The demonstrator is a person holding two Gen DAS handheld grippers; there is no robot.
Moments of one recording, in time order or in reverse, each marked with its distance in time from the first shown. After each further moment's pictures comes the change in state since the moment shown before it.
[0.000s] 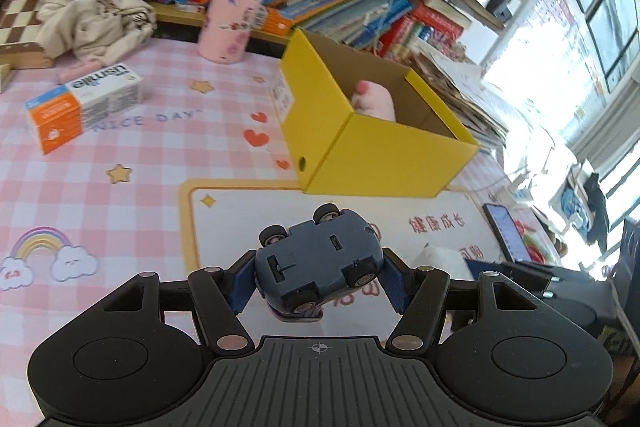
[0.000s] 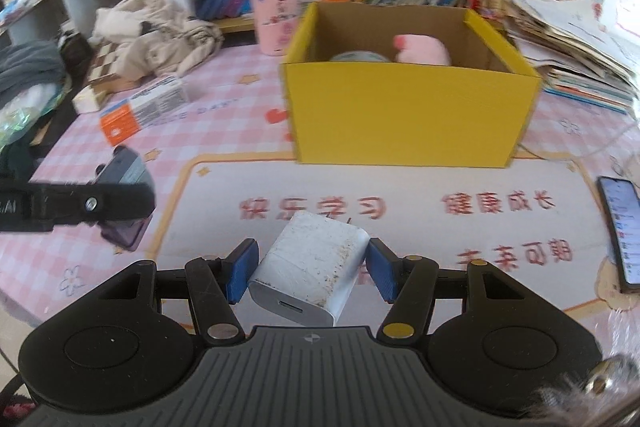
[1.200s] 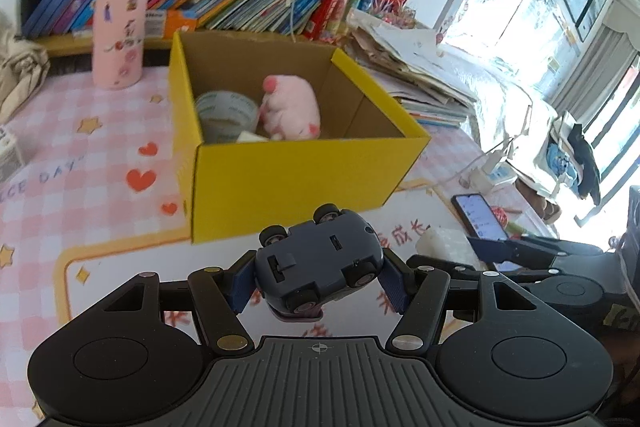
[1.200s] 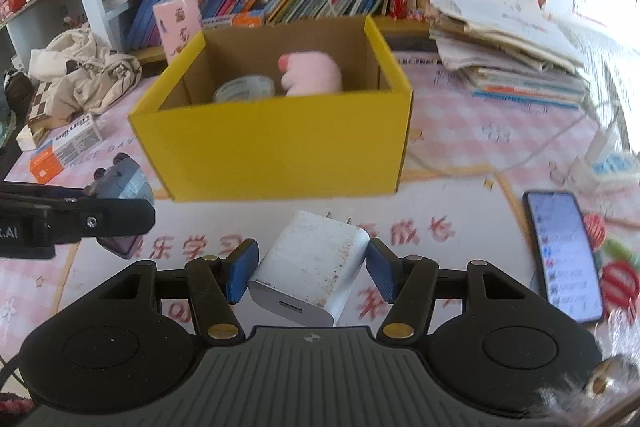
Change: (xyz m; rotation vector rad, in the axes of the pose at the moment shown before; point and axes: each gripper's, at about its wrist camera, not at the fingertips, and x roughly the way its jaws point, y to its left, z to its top) left arm 0.086 -0.089 0.042 0.154 0.034 -0.035; right arm 0.004 -0.108 0.030 0.036 -0.037 -0.071
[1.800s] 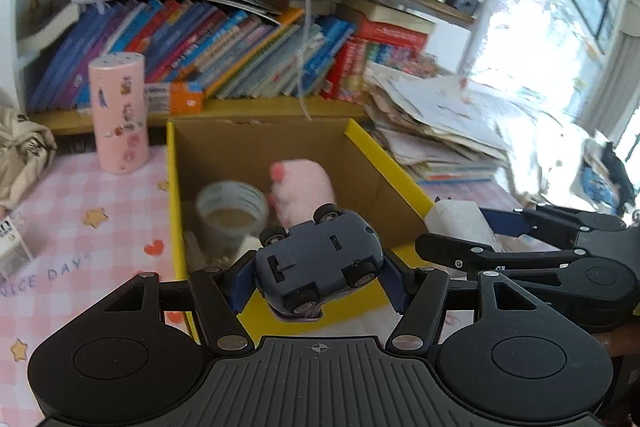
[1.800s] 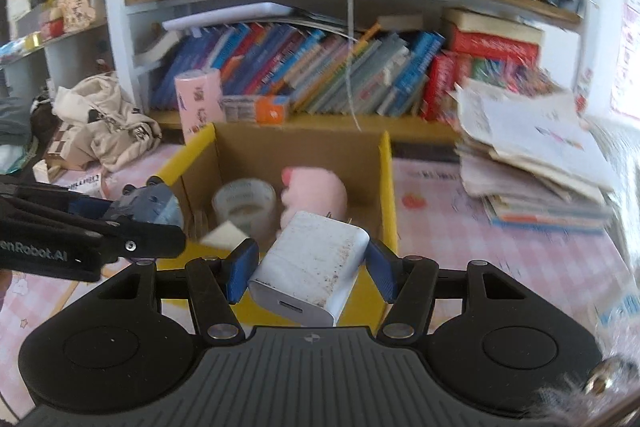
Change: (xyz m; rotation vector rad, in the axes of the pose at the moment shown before) left arm 0.029 -0.022 0.059 0.037 -0.138 0.142; right arm 0.022 -0.034 0.079 -0.167 -0.208 0.115
